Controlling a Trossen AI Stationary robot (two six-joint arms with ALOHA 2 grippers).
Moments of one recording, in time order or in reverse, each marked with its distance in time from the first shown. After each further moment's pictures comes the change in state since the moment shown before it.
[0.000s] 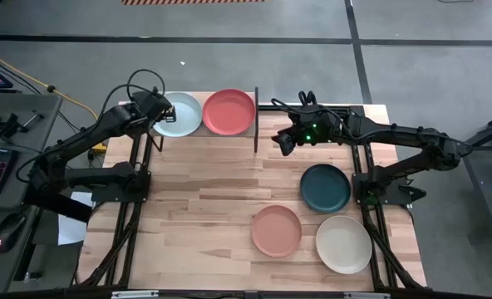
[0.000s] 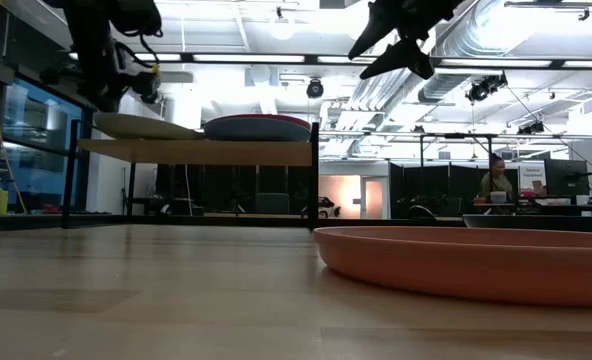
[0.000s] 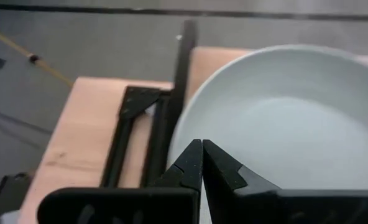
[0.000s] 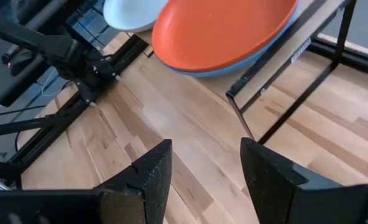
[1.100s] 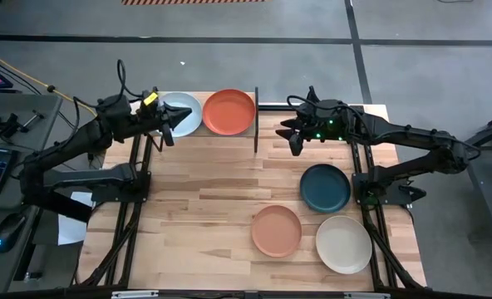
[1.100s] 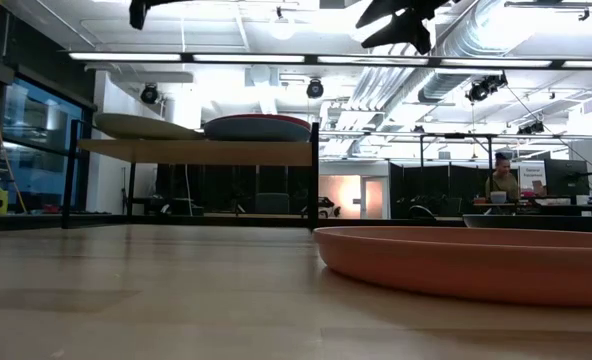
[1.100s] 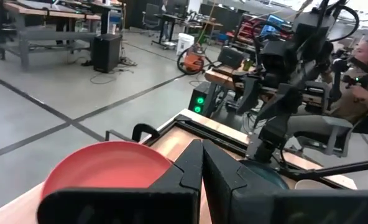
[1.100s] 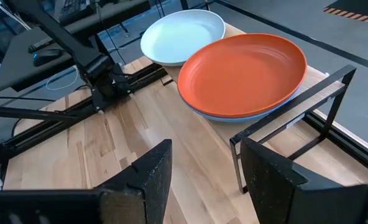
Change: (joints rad) left arm -0.292 -0.259 0.000 0.690 0.689 0.538; right arm 0.000 -0.098 0.001 0.062 0.012 -0.277
